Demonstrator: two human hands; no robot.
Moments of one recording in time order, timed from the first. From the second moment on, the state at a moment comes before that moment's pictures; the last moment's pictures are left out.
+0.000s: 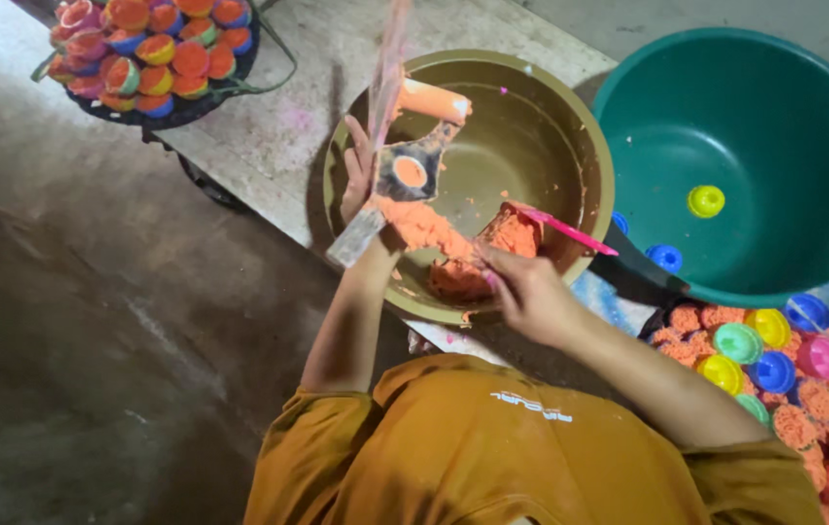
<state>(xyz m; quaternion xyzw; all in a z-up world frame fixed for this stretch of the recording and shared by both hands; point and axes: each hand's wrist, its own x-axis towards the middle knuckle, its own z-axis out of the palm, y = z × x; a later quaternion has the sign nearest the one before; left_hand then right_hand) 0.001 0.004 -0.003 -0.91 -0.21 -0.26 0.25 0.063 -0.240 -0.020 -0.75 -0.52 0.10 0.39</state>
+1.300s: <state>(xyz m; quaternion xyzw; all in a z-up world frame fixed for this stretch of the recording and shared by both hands) -0.045 -0.006 -0.043 -0.67 -0.07 -0.25 -0.70 0.053 -0.236 0.202 -0.75 -0.63 -0.05 -0.20</state>
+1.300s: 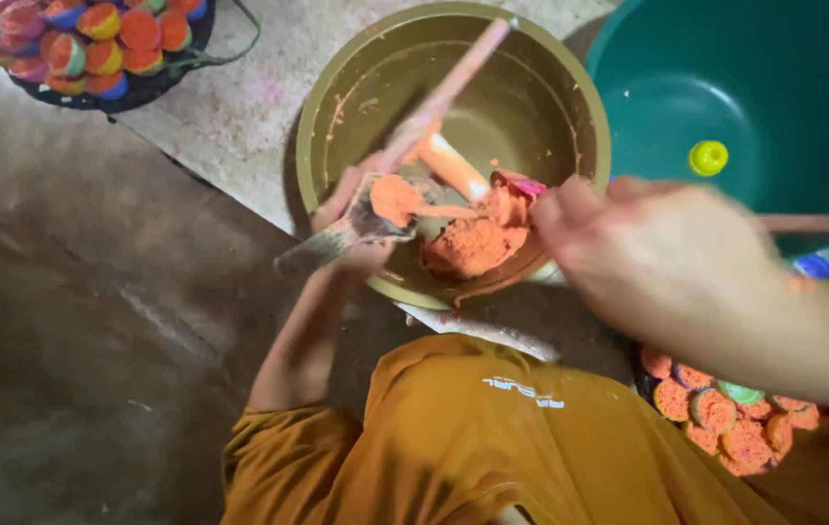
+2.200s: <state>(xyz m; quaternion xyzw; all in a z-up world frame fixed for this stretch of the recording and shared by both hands) -0.040 -0.021 0.000 -0.86 -0.08 -0.28 -0.43 0.040 -0.186 0.102 -0.71 -0.64 -0.19 -0.23</state>
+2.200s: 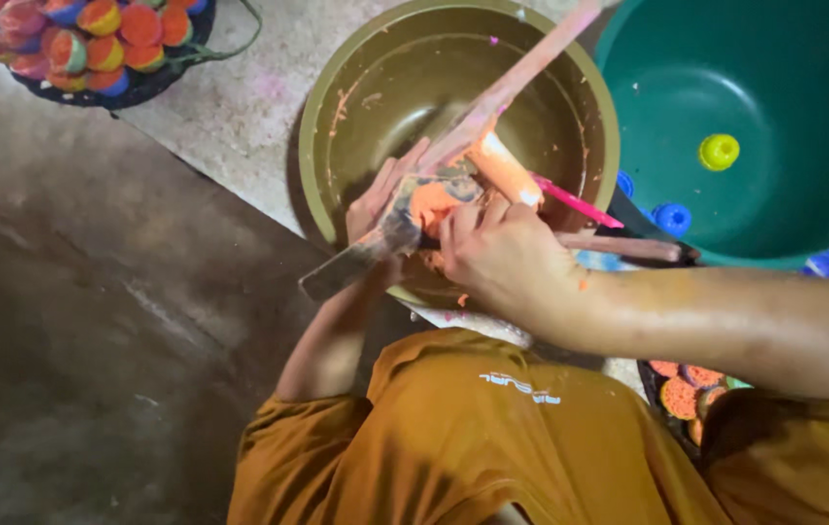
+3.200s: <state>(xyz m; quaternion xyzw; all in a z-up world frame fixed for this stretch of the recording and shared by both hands) -0.008 0.004 -0.030 -0.91 -0.20 -0.34 -0.16 0.078 -0.229 -0.005 -0.73 -0.50 0.12 0.44</state>
